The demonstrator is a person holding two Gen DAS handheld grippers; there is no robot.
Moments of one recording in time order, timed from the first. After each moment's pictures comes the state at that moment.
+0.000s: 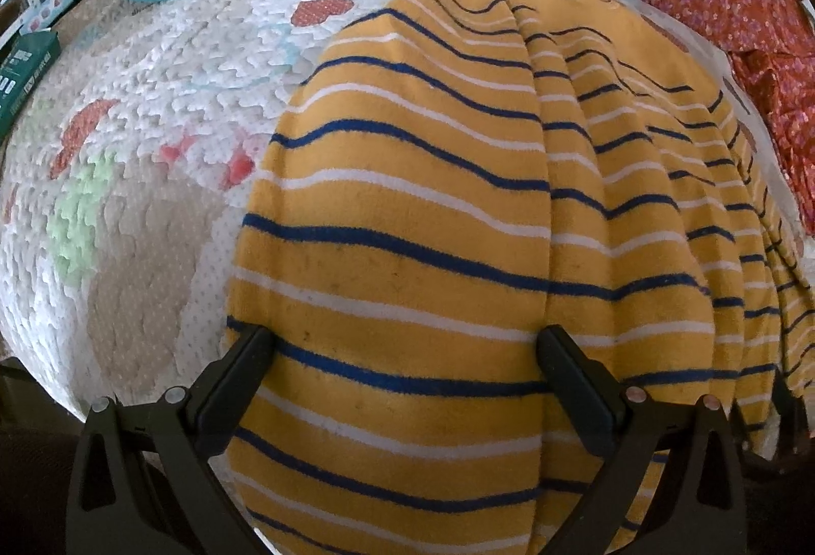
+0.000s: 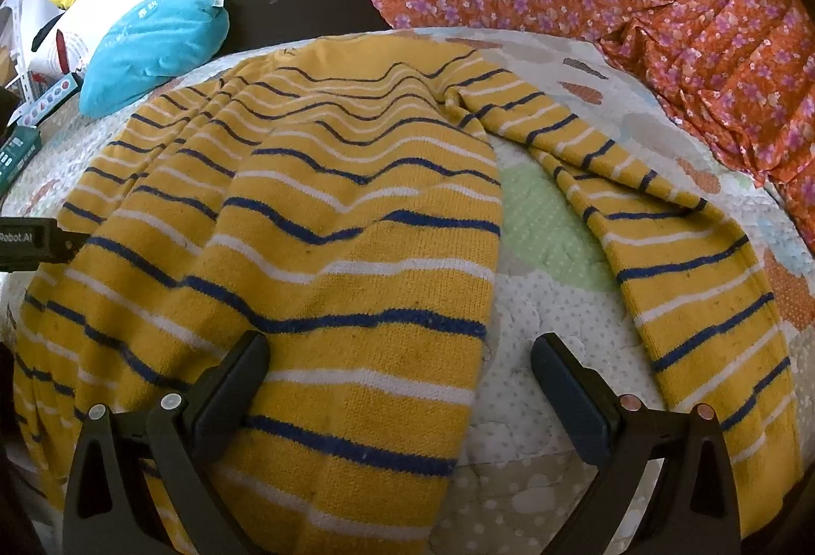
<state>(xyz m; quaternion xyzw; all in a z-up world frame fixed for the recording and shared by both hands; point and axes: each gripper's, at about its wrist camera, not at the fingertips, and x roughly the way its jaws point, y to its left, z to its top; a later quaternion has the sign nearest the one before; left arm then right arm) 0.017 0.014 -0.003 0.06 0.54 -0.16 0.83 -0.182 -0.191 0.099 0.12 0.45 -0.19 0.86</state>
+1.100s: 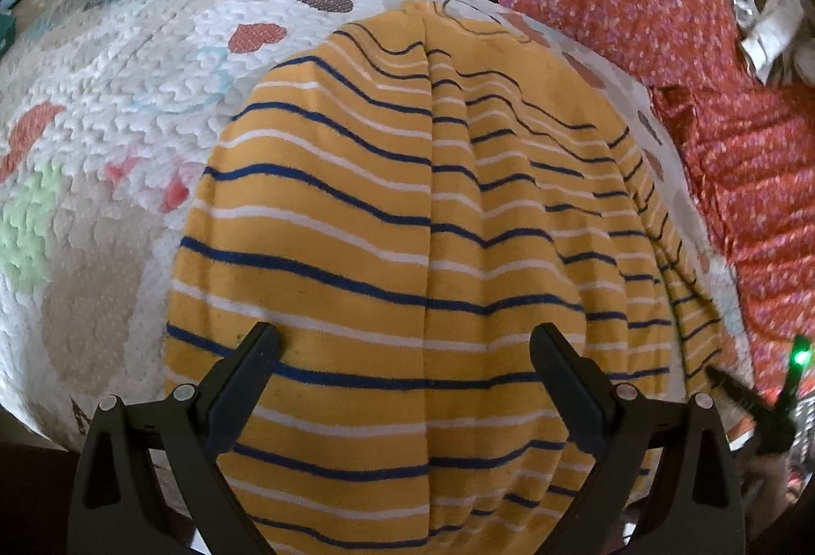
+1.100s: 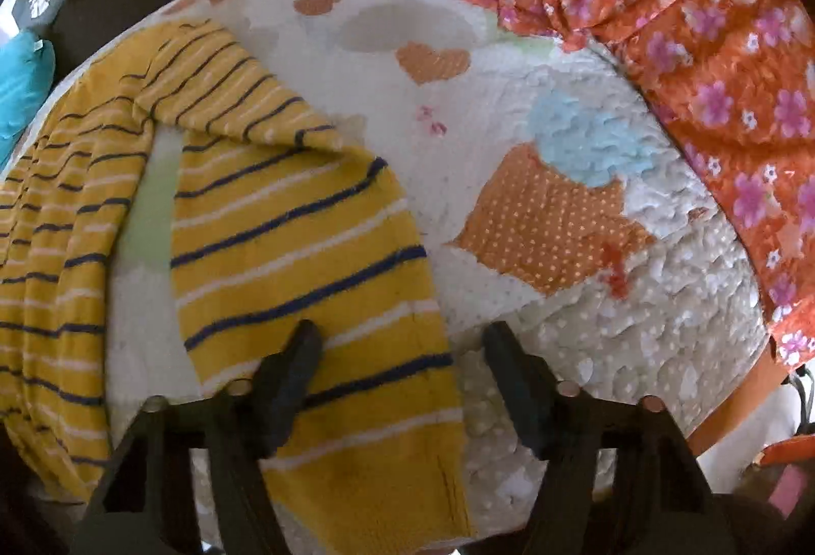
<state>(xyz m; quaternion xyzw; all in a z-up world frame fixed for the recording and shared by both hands) 0.007 0.014 0.022 -0.01 0.52 -0.26 0.81 -0.277 -0.347 0.120 0.20 0.56 -0.31 0.74</state>
